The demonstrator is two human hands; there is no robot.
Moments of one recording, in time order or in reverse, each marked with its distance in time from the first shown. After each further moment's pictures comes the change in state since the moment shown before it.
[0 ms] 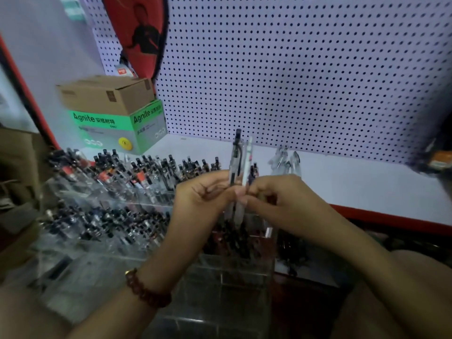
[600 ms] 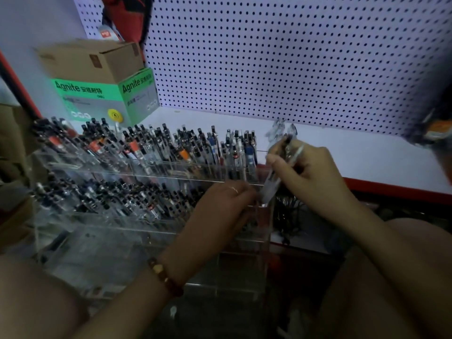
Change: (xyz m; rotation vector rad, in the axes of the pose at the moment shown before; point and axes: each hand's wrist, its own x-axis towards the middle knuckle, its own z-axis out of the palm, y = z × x) left_hand -0.026 -0.064 0.003 1.058 -0.350 0.514; right_hand -0.025 0.029 0.012 0.142 0.359 0.054
